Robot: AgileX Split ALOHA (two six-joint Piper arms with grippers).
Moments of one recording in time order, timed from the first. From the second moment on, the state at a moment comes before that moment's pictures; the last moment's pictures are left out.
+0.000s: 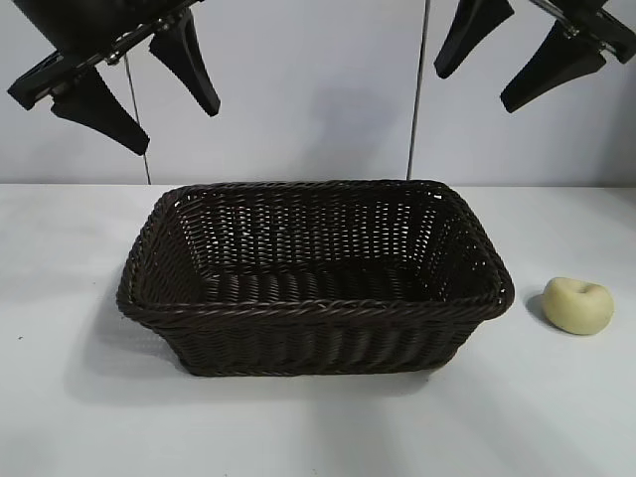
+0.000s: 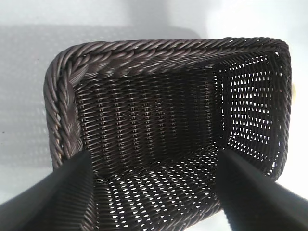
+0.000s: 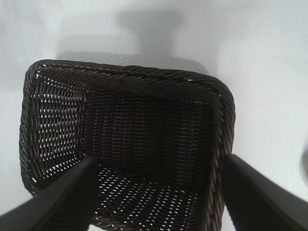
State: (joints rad) left arm -0.29 1.82 -1.50 -0.51 0.98 0.00; right arm 0.11 1.74 -1.54 0.44 1.05 -0.15
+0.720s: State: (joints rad) left arm -0.29 1.82 -1.50 -0.52 0.97 0.00; right arm -0.02 1.78 -1.54 0.14 1.16 -0.05
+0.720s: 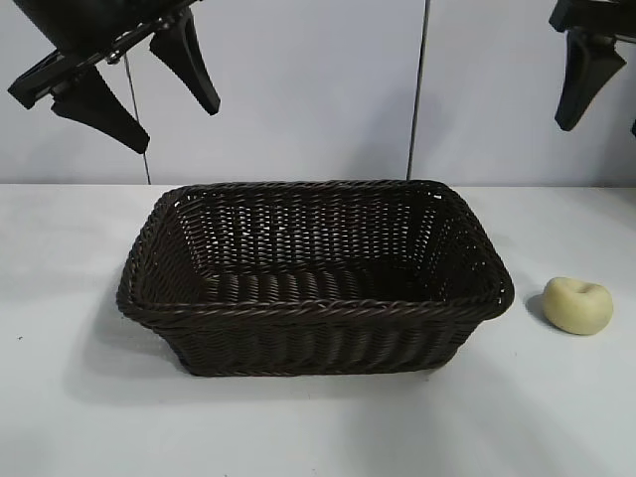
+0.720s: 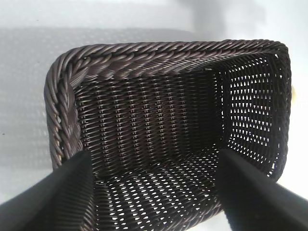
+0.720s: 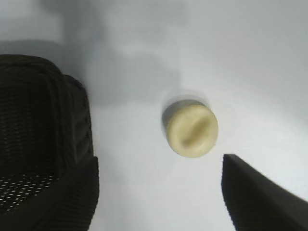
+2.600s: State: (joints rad) left arm -0.29 1.82 -1.50 -0.51 0.97 0.00; right arm -0.02 2.16 -1.54 0.05 1.13 0.01
